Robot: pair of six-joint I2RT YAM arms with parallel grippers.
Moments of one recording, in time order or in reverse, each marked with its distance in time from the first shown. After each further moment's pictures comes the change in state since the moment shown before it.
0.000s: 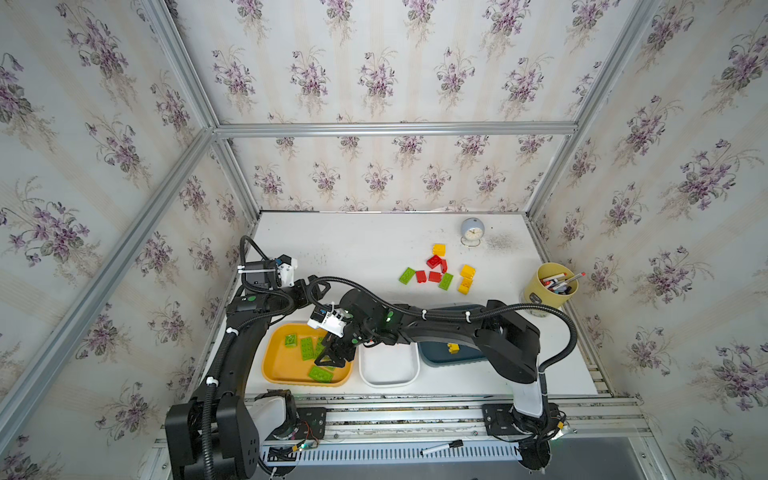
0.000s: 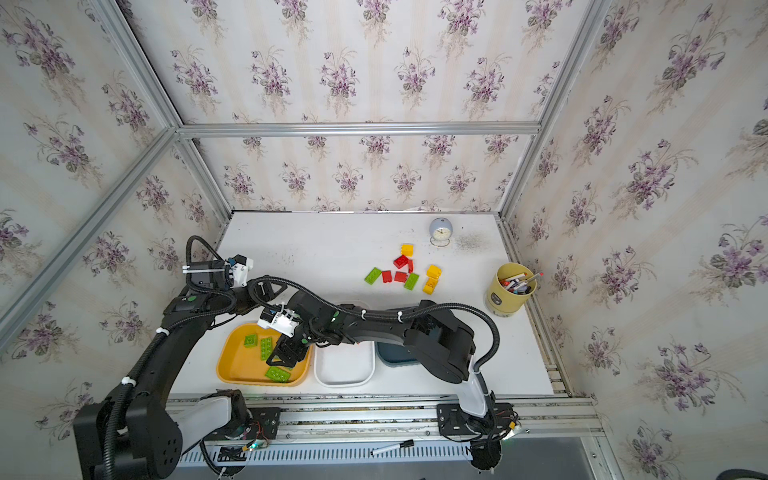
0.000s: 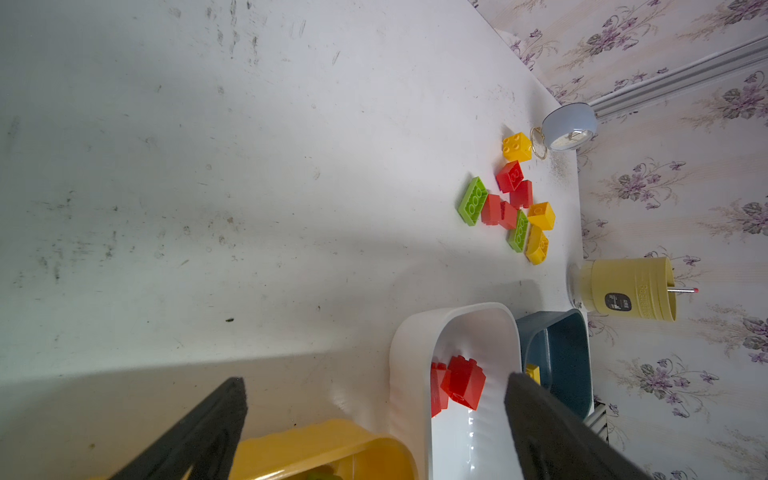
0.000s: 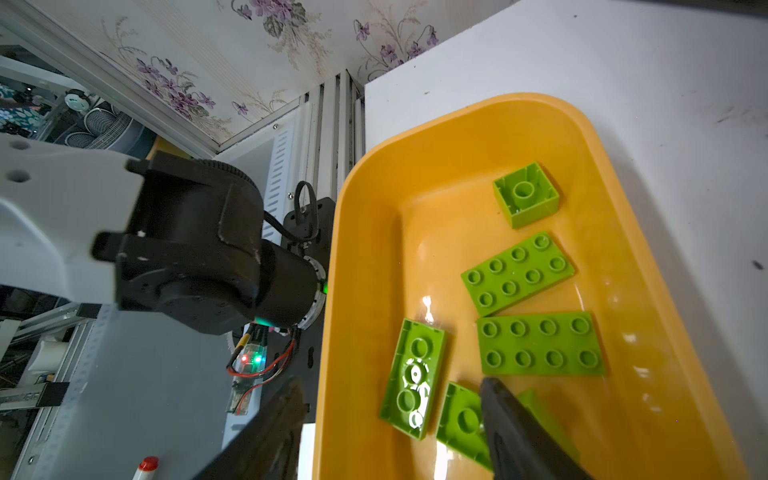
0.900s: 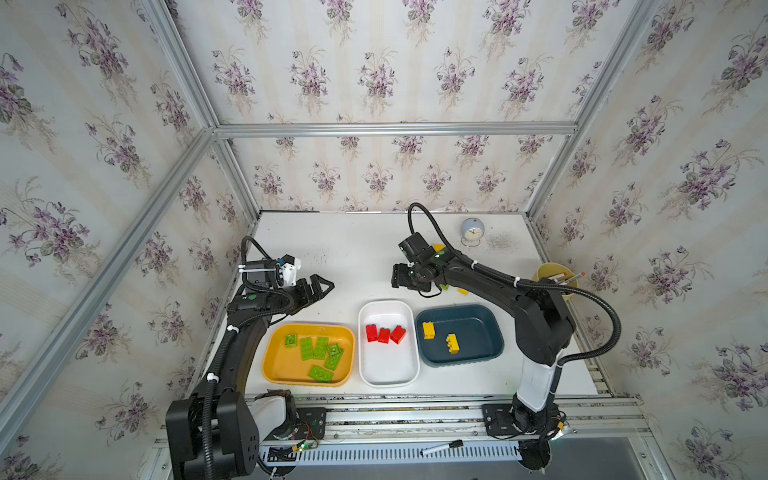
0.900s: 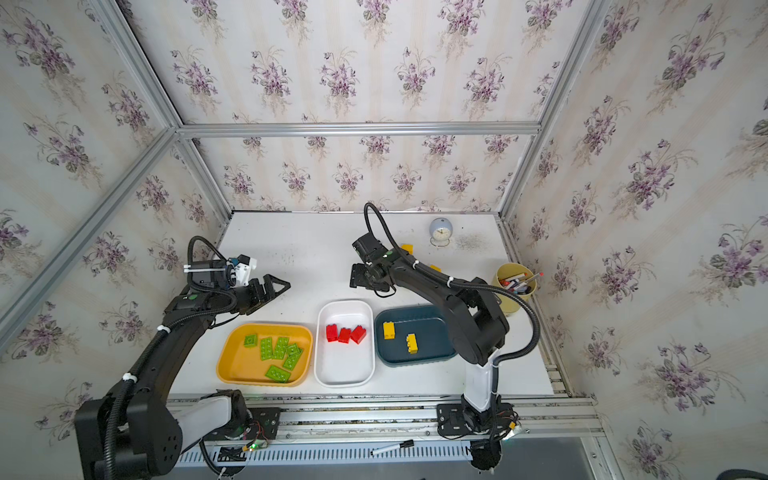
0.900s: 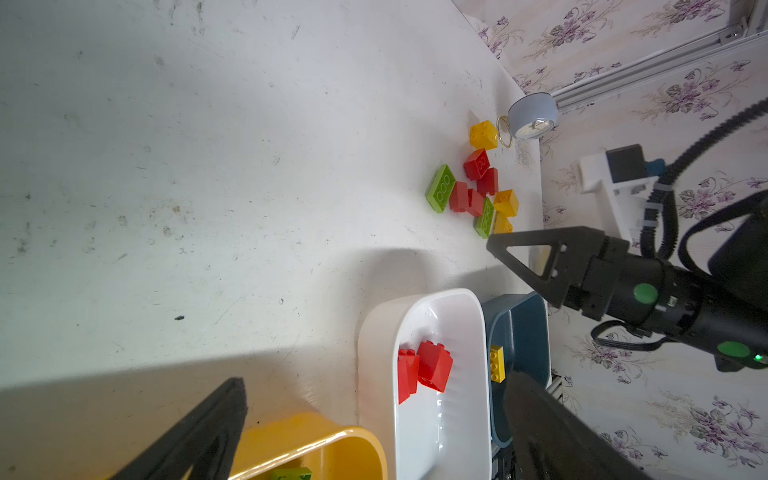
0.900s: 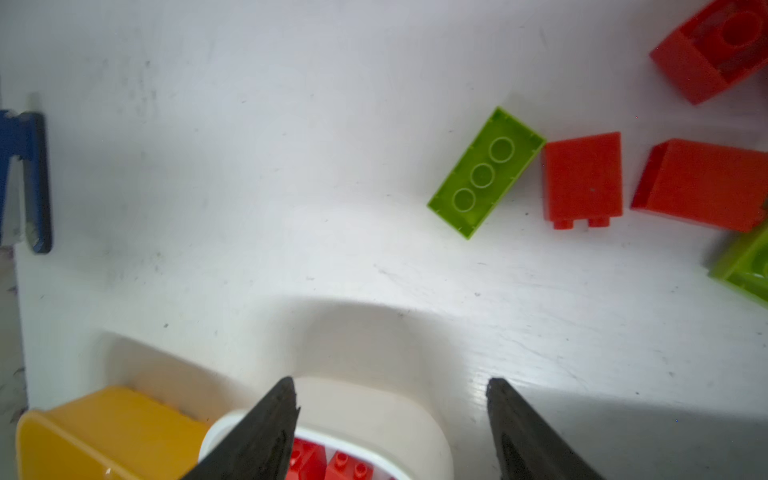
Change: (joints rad) left arm -0.002 0.018 0.002 0.001 0.093 -0.023; right arm -0.447 -0.010 0.172 -0.620 0.577 0.645
